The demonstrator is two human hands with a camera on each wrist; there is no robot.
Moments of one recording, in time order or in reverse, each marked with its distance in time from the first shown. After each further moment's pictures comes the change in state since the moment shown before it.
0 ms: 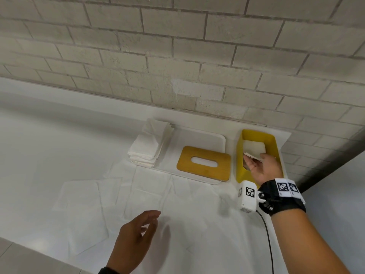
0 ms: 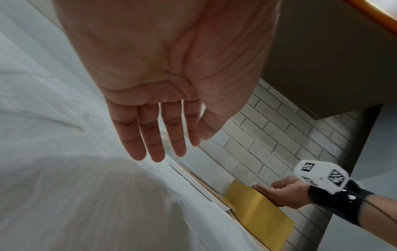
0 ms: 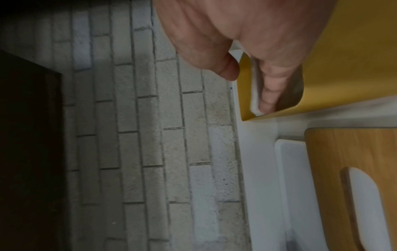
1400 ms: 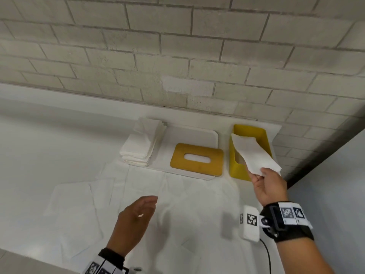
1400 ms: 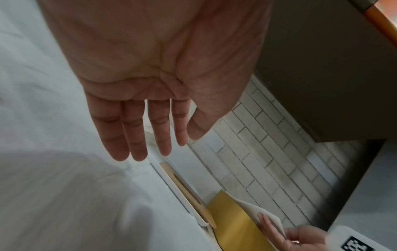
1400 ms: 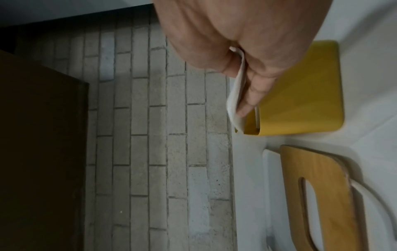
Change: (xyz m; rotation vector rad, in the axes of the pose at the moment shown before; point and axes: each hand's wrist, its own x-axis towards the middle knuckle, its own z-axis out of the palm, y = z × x) left_hand 0.033 0.018 0.000 -0.017 0.006 -0.051; right_hand -0.042 0.004 -0.062 0.024 -0.047 -0.166
